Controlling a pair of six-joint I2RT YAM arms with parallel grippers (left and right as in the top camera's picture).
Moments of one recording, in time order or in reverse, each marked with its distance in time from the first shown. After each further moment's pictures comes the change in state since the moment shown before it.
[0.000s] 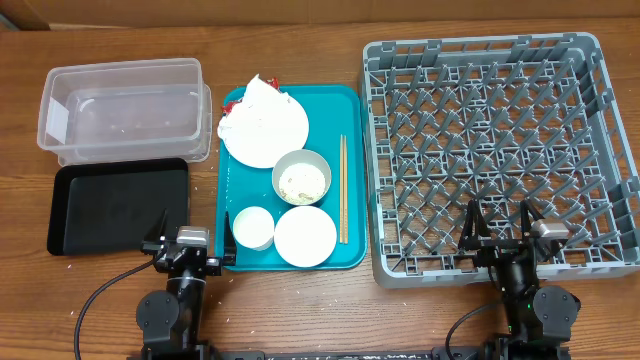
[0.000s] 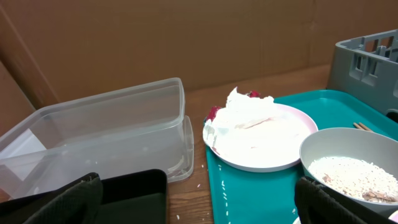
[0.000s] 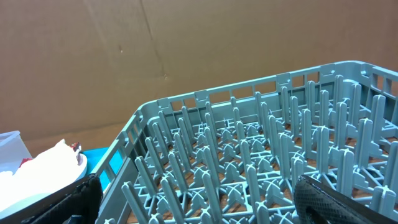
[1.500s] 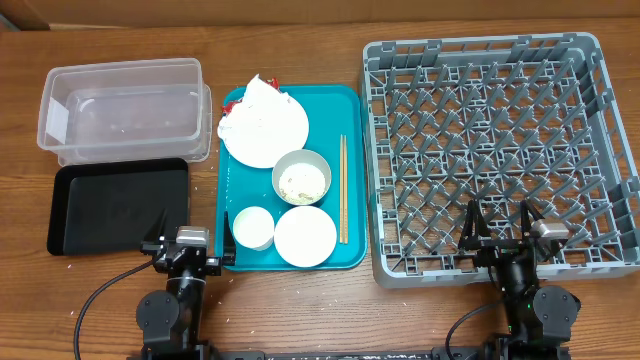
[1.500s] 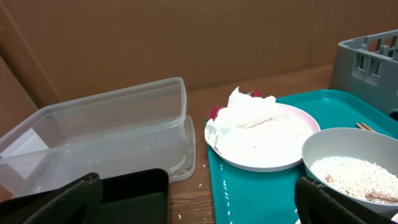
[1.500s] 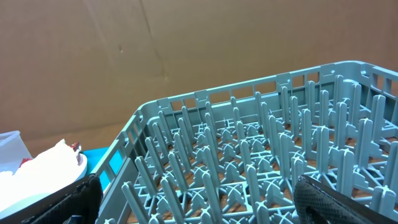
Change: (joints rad) left arm 0.000 0.000 0.000 0.000 -0.008 0.000; right arm 0.000 0.000 0.000 0.000 0.000 0.000
